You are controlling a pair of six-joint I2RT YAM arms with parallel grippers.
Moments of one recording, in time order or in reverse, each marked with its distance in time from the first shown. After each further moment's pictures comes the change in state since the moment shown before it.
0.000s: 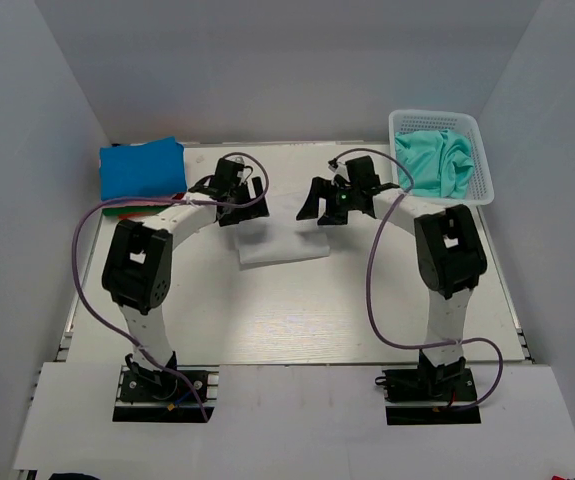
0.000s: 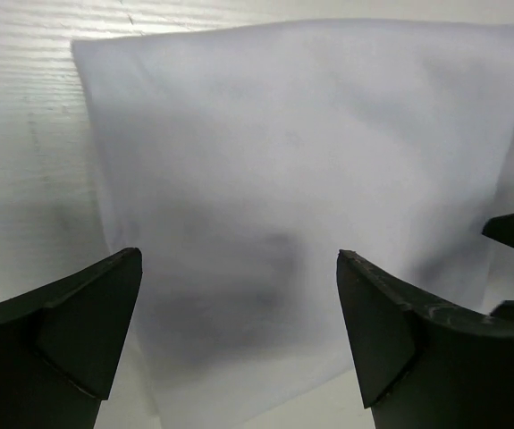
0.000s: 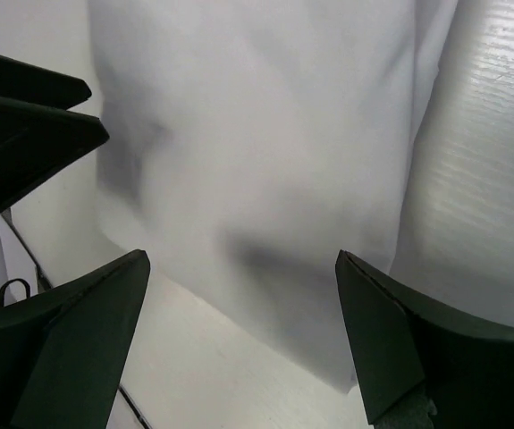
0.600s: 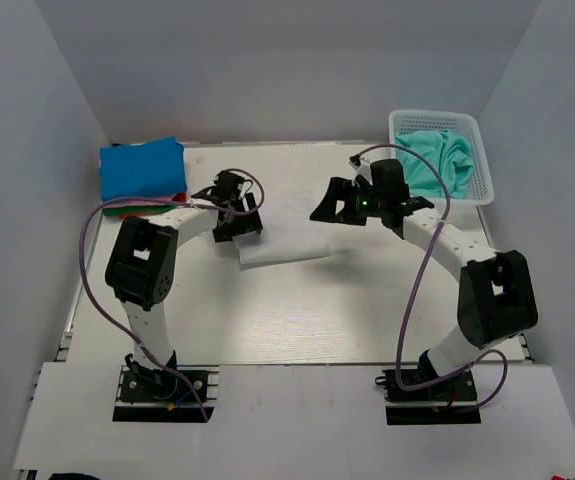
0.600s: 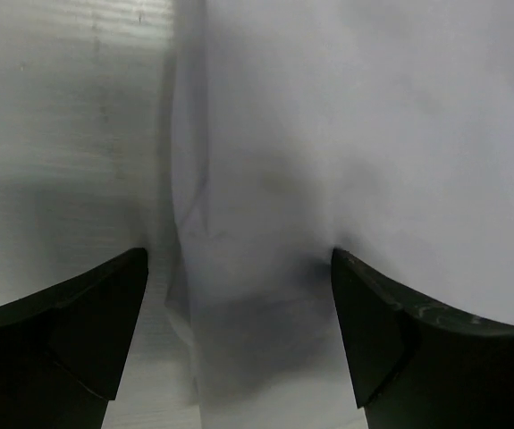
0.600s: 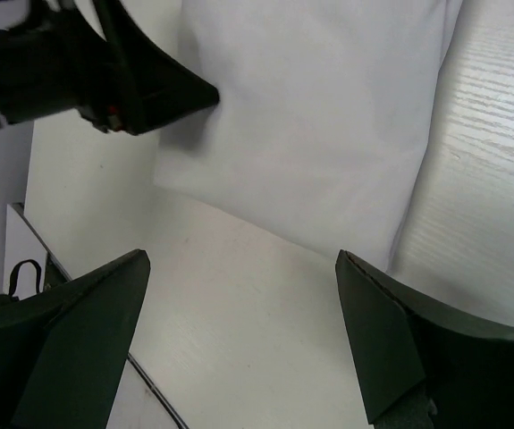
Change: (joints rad) left arm 0.006 -0.016 -0.073 -0.043 -0.076 -0.054; right arm -0.006 -0.423 -0.262 0.009 0.071 -0.017
